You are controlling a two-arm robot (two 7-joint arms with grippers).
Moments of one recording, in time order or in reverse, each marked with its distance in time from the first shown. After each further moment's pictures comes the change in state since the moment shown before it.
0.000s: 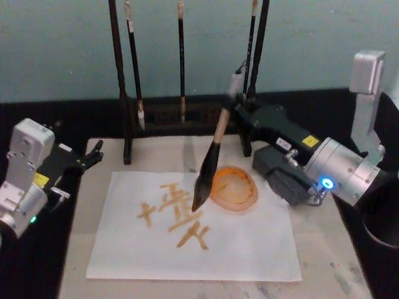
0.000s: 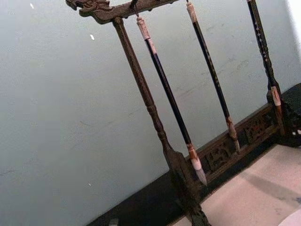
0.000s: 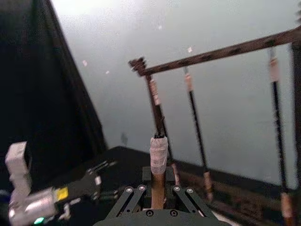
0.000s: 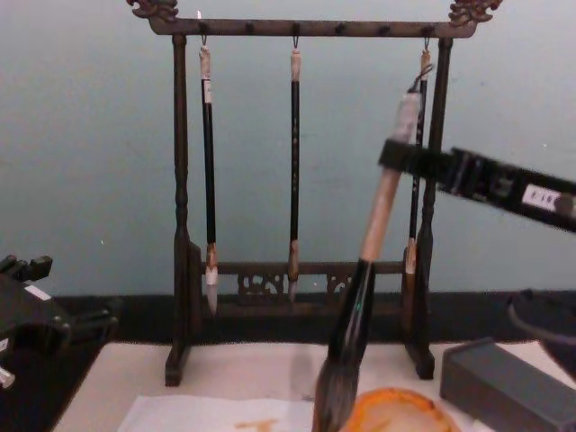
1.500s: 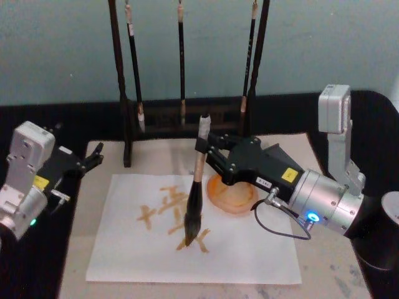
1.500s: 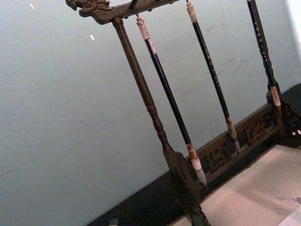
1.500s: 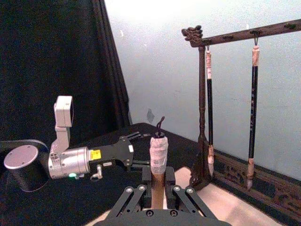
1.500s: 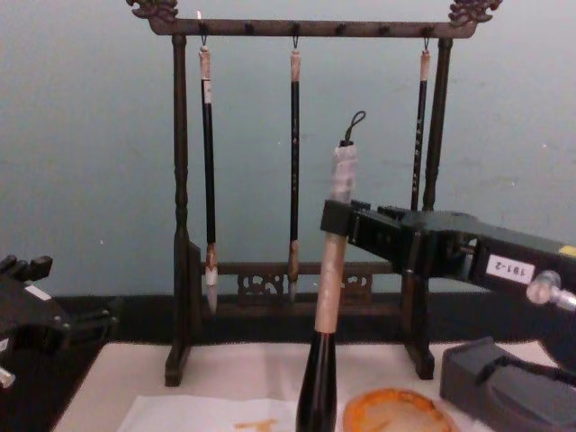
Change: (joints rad) left arm 0.000 0.000 0.000 0.000 0.000 0.000 0.000; right arm -0.066 -0.031 -0.006 -0.034 -0.189 0.005 0.124
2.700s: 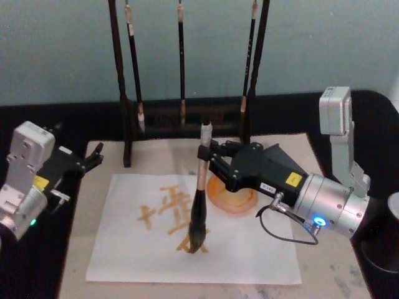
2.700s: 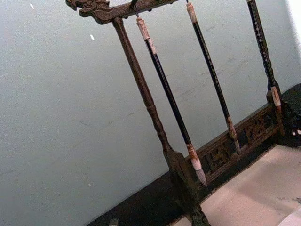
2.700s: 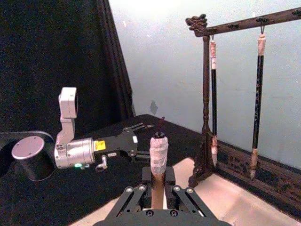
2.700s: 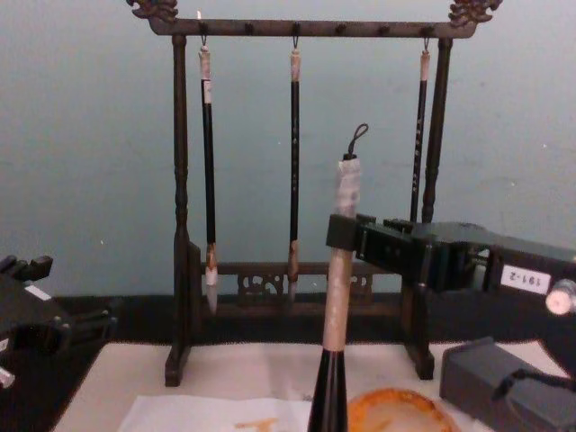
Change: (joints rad) left arm 0.000 0.000 0.000 0.000 0.000 0.000 0.000; right arm -0.017 0.020 0.016 -0.028 0.000 0.052 0.017
